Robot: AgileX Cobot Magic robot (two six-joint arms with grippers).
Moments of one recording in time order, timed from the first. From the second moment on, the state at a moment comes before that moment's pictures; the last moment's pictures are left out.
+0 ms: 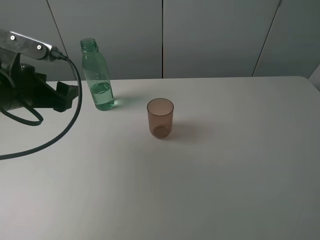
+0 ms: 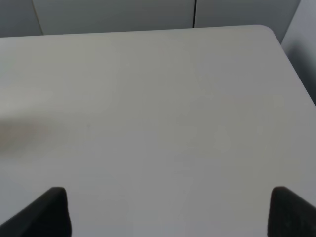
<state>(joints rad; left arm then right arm) -0.39 1.38 -0.48 -0.39 -0.37 0.46 -0.03 0.00 -0.50 -0.04 1.10 0.03</state>
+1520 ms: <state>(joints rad) -0.23 2.11 -0.61 0.11 -1.21 0.20 -0.03 0.00 -0.50 -0.04 1.10 0.03</state>
